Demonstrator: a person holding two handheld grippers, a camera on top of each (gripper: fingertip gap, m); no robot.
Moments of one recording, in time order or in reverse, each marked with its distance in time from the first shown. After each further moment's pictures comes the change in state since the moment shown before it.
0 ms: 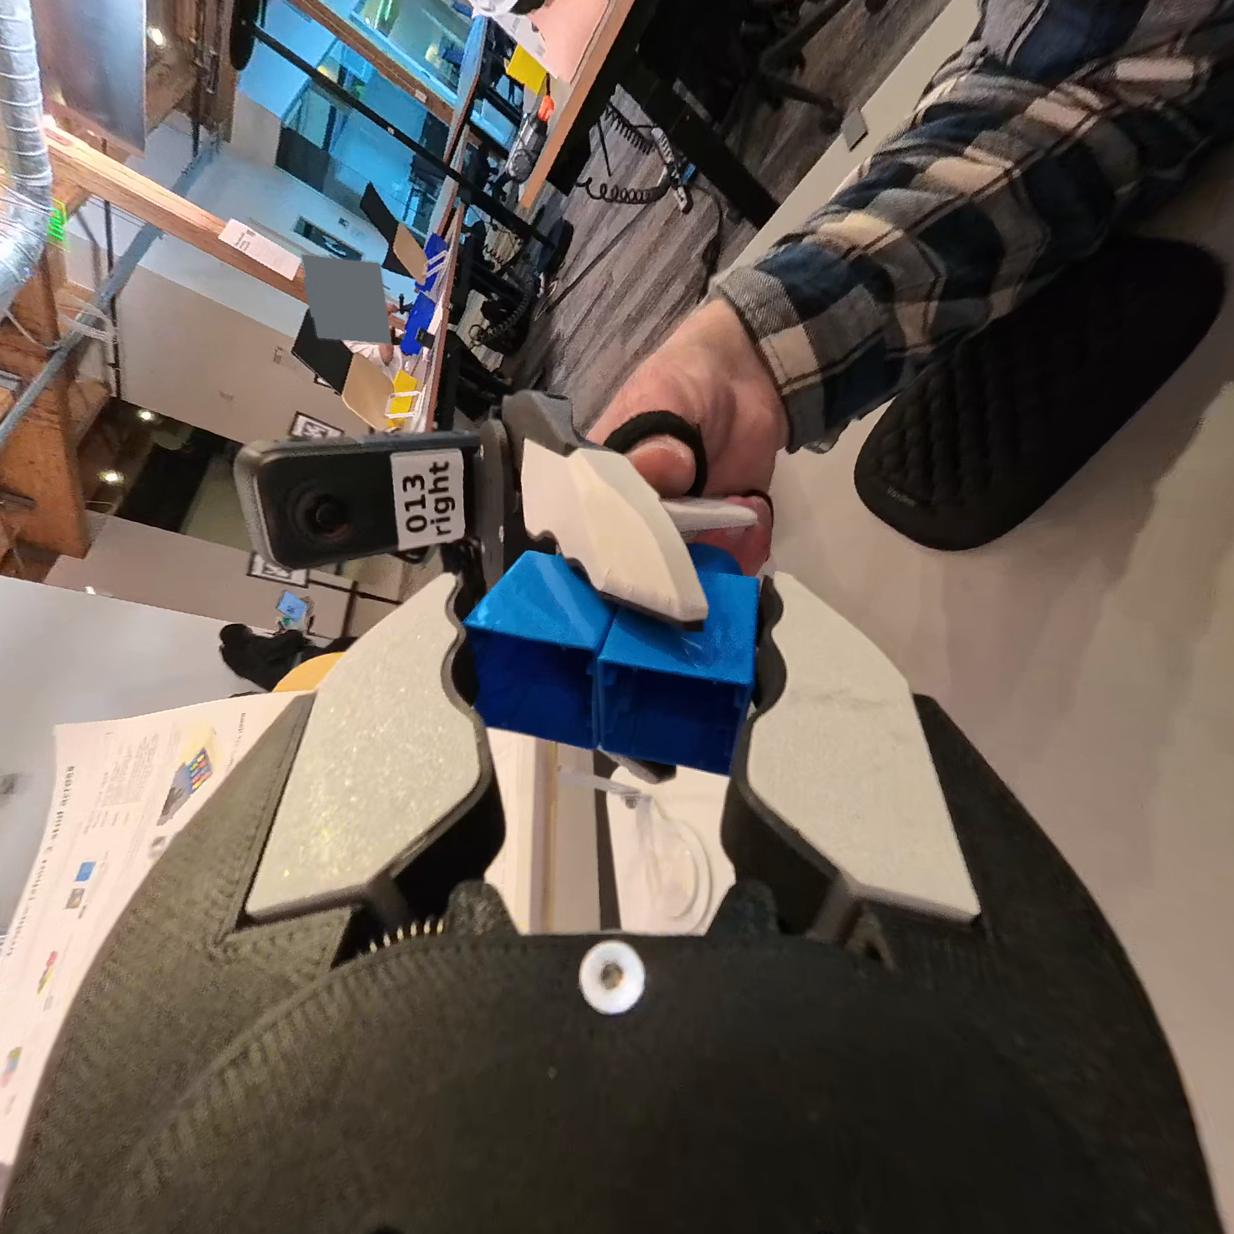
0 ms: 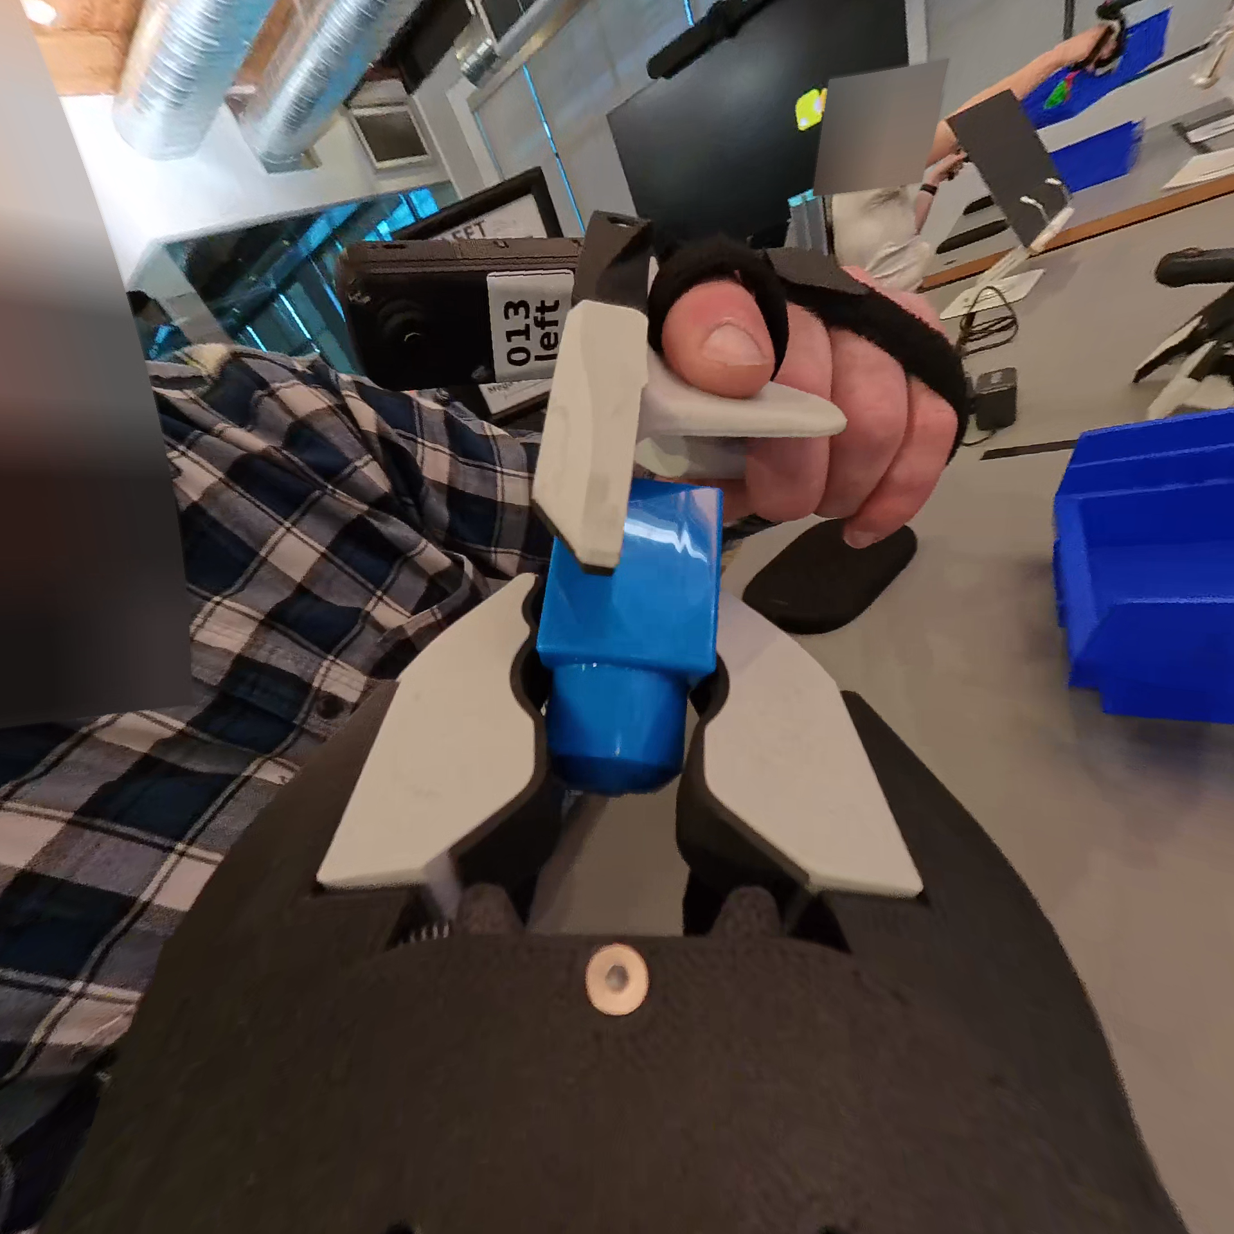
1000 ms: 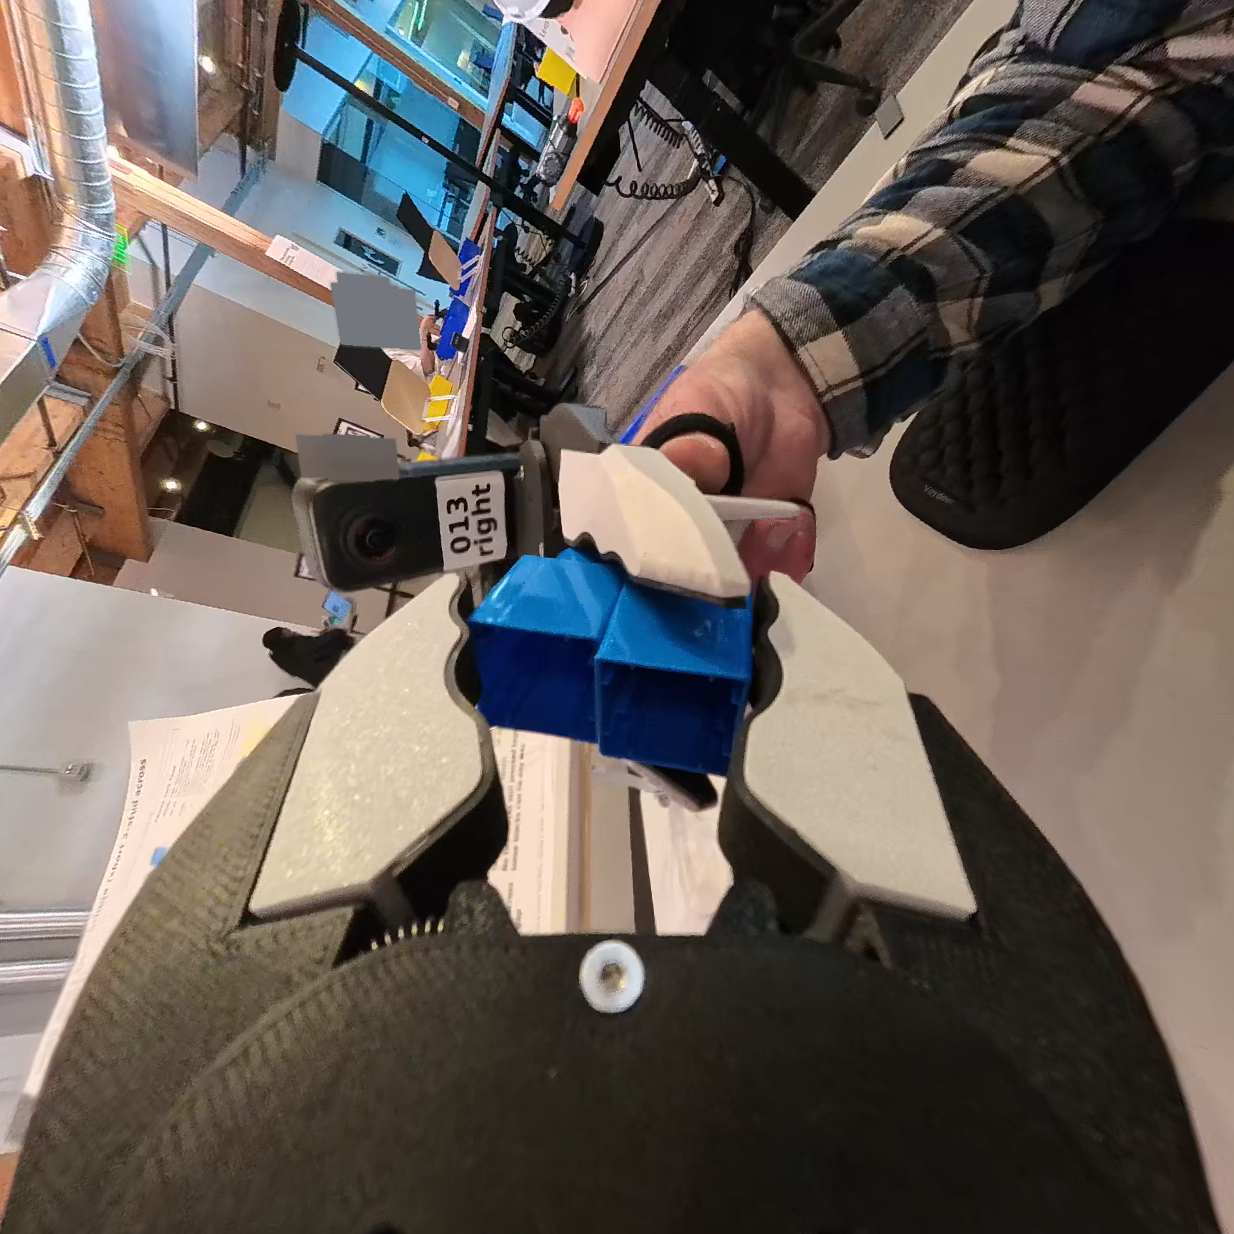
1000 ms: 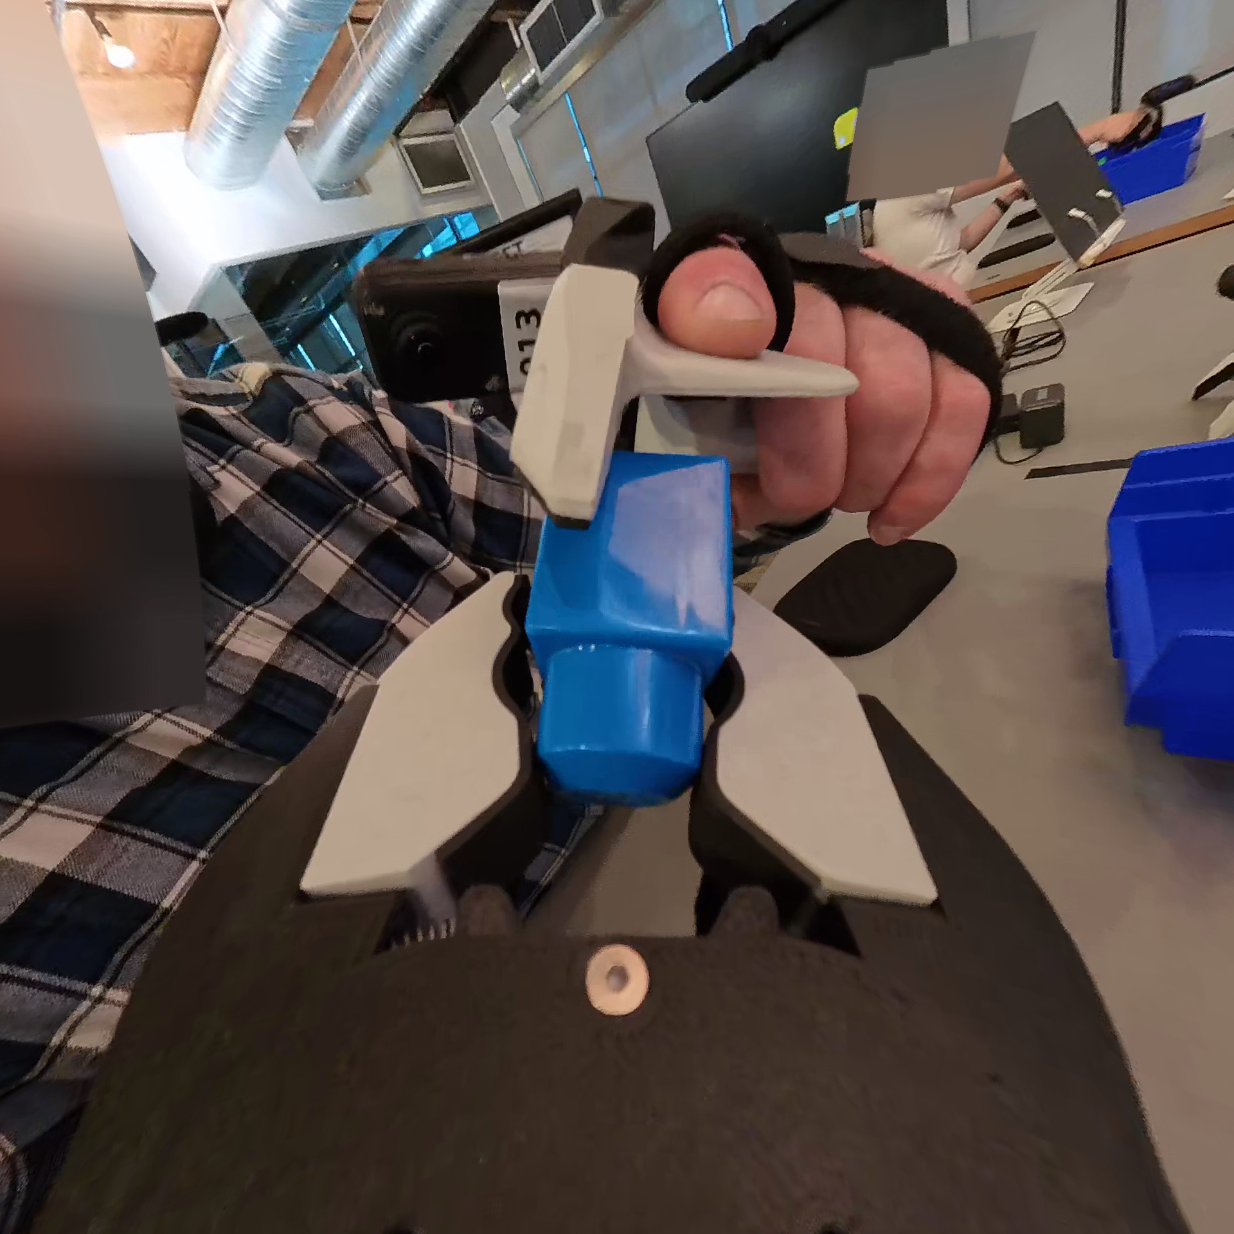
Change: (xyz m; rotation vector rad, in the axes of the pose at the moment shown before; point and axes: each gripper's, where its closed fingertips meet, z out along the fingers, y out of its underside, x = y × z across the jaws) left arm -0.009 -0.006 -0.005 -0.006 -0.050 0.040; right arm -0.006 -0.003 0.007 0.022 -0.057 0.008
